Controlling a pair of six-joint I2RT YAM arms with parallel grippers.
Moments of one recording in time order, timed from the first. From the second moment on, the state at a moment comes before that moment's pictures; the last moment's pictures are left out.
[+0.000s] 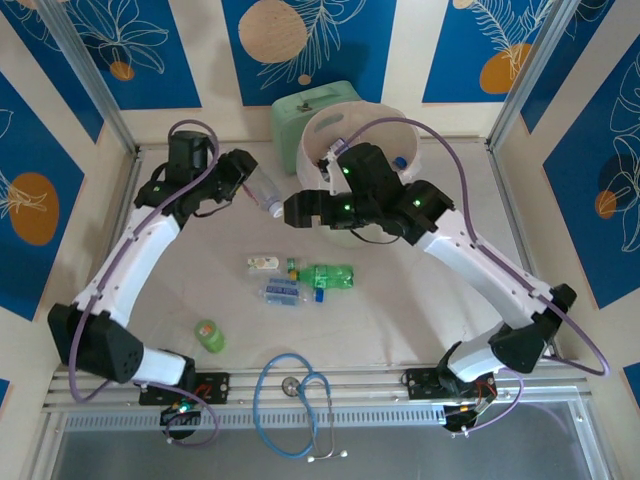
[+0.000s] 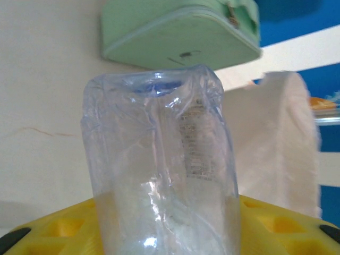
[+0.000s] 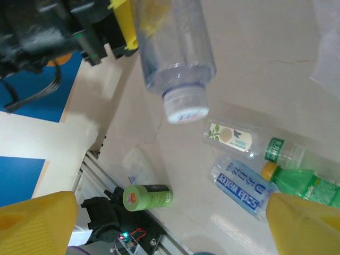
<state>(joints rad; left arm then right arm) -0.28 1.37 1.38 -0.55 0.27 -1.01 0.80 1.47 1.67 -0.86 -0.27 0.66</state>
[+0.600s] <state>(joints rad) -0.28 1.22 1.28 -0.33 0.54 -1.13 0.79 1.70 1.92 -0.85 -0.42 0.67</state>
